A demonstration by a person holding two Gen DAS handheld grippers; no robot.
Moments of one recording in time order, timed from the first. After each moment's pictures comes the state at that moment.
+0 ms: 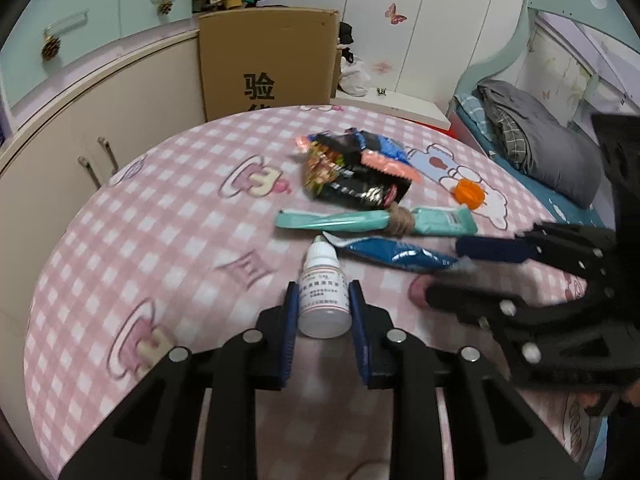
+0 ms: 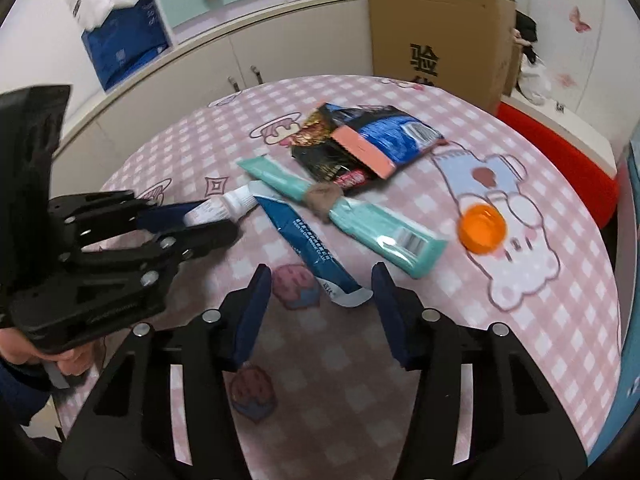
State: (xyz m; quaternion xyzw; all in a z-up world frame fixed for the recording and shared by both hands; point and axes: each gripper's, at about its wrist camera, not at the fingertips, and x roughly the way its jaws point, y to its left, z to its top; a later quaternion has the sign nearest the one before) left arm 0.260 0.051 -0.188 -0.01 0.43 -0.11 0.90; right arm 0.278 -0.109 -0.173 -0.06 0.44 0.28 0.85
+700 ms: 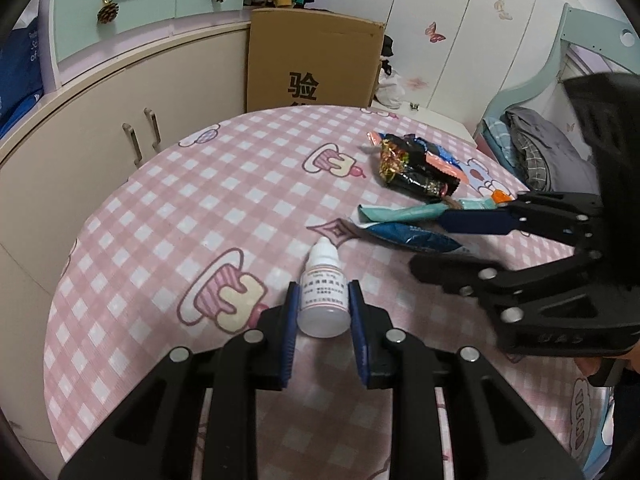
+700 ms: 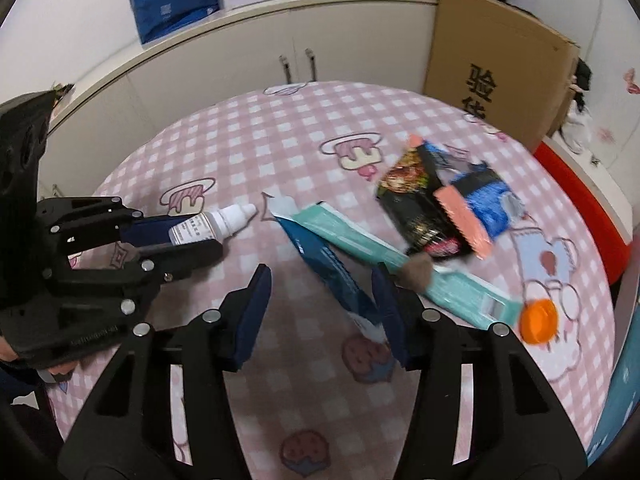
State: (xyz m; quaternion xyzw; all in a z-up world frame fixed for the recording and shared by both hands) left arm 0.238 0.097 -0.187 -0.05 0.43 -0.06 0.90; right arm 0.292 -0.042 -0.167 -0.14 0.44 0.34 0.82
